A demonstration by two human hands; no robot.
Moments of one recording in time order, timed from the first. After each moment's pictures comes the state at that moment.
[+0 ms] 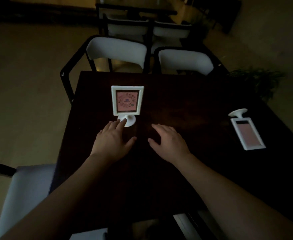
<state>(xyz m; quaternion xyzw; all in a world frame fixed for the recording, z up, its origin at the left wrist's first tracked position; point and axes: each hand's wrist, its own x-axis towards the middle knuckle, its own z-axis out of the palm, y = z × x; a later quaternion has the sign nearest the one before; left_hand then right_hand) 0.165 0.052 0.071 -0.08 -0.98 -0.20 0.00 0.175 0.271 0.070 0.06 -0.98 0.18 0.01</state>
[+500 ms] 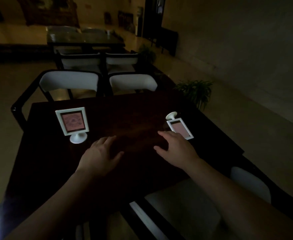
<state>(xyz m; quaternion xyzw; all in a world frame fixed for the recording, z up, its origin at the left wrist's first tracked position) 0.280 0.188 0.159 -0.22 -0.95 -0.23 0.03 0.346 0.467 0.187 -0.02 -0.98 0.18 0.09</state>
